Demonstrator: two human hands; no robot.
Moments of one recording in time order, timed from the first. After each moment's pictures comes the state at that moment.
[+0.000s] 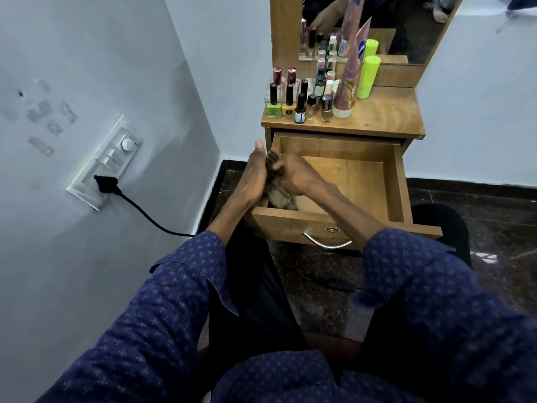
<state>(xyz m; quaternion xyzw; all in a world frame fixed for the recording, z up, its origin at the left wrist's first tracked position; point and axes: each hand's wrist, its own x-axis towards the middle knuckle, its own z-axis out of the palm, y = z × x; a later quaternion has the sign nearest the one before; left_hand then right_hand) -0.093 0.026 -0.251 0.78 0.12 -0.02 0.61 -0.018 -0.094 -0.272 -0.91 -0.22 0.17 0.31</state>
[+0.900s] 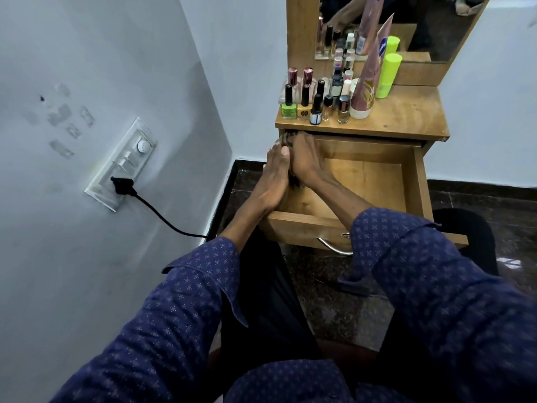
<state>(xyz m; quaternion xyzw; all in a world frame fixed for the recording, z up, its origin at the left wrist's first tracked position) -0.083 0.031 -0.269 0.85 0.09 -0.03 0.51 0.001 -0.063 -0.258 -0.94 -0.16 -0.02 0.29</state>
